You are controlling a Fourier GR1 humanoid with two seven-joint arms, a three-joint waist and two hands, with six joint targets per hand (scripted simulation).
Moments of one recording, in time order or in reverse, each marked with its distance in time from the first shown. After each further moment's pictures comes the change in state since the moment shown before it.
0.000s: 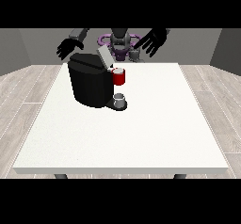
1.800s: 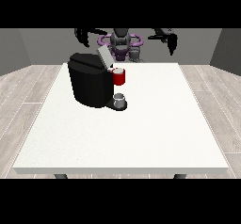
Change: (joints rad) left arm 0.578 -0.307 0.060 -0.417 0.475 -0.084 0.001; right arm -0.199 -0.132 0.014 0.016 0.012 0.180 0.147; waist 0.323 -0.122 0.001
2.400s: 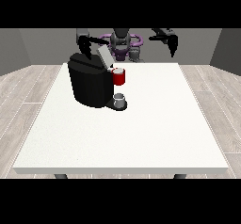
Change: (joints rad) left arm 0.091 0.026 -0.057 -0.218 0.091 0.042 0.101; right arm -0.112 0.011 -0.019 0.157 0.022 0.014 -0.090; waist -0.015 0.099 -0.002
